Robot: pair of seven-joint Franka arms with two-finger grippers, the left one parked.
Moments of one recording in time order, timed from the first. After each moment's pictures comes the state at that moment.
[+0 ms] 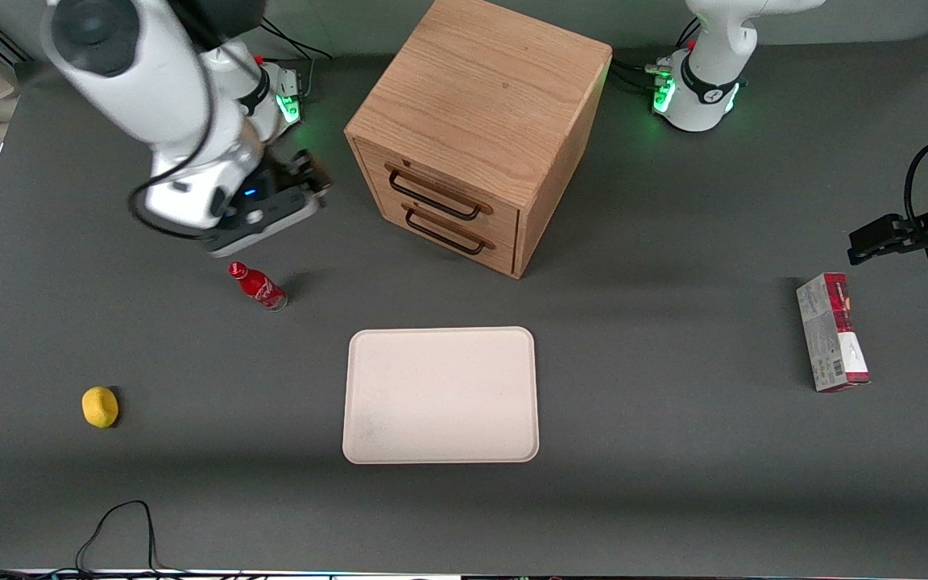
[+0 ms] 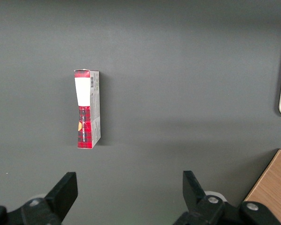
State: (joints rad) arm 0.04 0.16 0.57 -1.50 0.00 1.57 0.09
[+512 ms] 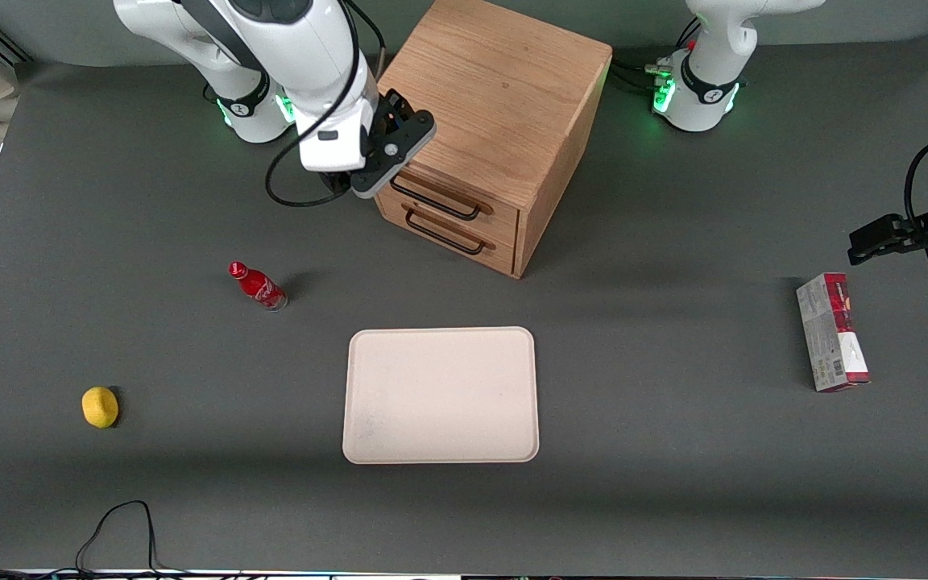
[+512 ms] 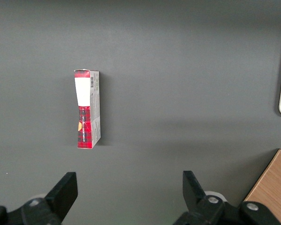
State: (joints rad) arm 0.04 0.24 0.74 -1.50 0.00 1.58 -0.02
